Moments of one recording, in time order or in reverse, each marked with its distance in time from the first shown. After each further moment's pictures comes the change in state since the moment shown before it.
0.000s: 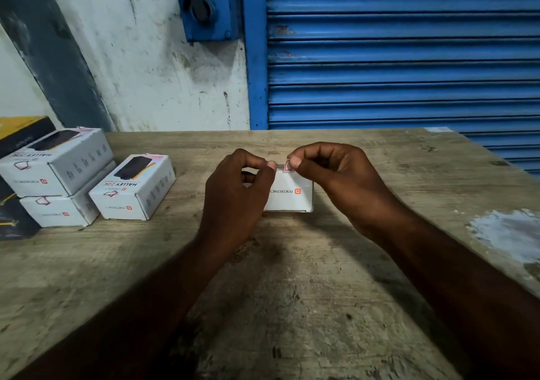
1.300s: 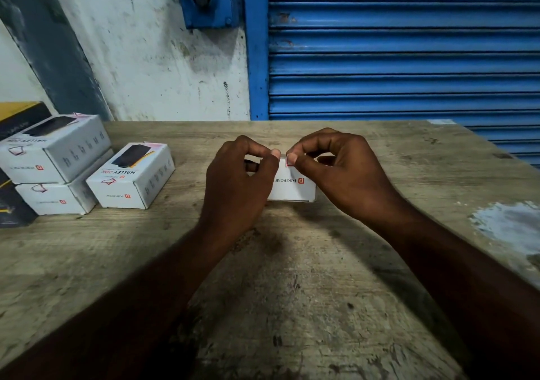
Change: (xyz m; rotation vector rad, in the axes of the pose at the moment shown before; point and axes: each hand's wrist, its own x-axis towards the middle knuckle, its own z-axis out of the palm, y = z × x) left_hand -0.002 0.006 0.000 0.070 -0.003 0.055; right_hand -0.001 0.001 0.004 -0.302 0.054 -0.082
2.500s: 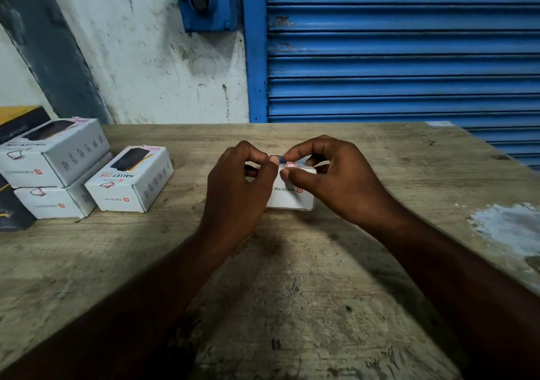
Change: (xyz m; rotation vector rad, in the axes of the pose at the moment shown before) left_hand -0.003 0.000 0.001 0.019 -0.015 0.002; right_hand -0.003 0.001 0.000 -0.069 -0.031 0.042
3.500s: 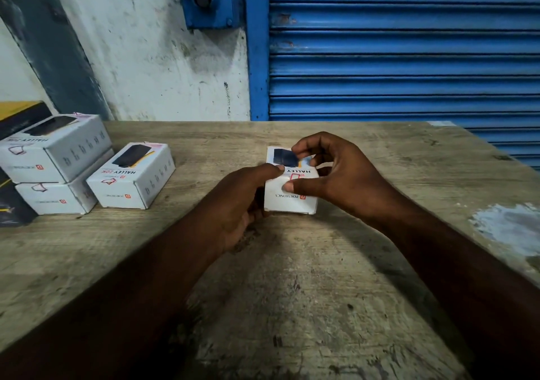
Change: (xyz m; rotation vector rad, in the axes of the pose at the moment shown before) left_hand 0.003 0.012 -0.009 -0.554 -0.372 -0.699; right_hand 0.005 0.009 -0.005 0.088 -0.096 0.043
